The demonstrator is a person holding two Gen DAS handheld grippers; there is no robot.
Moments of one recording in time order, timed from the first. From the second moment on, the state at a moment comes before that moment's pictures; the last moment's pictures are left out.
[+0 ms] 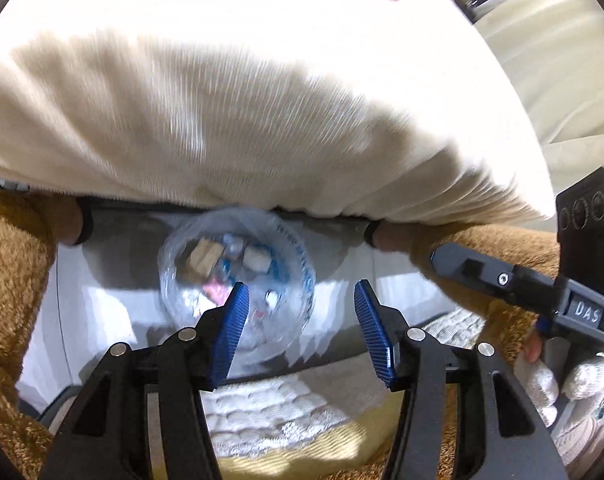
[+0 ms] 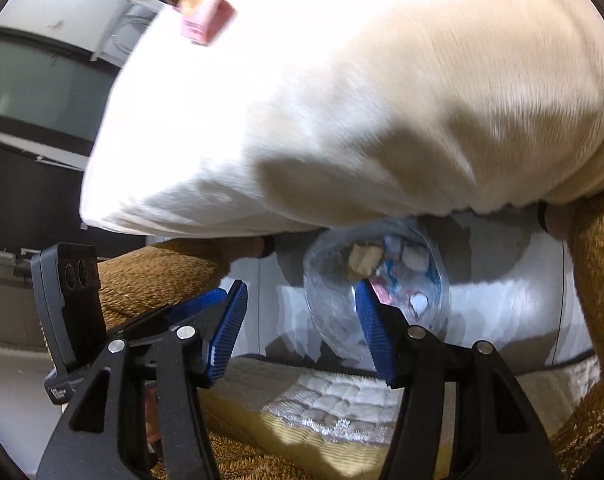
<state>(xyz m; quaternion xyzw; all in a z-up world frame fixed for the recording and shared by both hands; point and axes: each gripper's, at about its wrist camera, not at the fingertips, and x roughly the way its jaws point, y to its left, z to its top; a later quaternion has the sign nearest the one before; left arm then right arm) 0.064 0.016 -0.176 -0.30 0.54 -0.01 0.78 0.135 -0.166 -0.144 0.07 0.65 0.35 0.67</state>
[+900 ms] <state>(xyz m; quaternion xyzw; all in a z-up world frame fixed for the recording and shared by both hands) 0.064 0.062 -0.040 -0.19 0.34 -0.02 0.92 0.176 -0.164 -0.014 0.00 0.41 0.42 0.81</state>
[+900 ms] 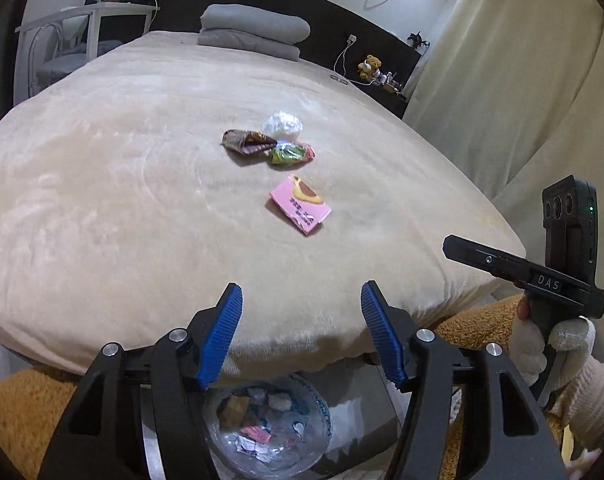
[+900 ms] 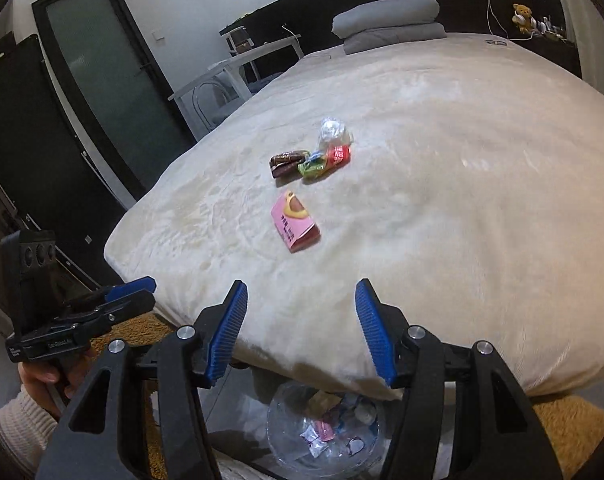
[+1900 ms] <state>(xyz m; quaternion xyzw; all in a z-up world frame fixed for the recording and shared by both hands) 0.167 0.170 -0.014 -0.21 0.32 0.02 0.92 0.308 0.004 -0.064 -0.18 0.39 0.42 0.80</state>
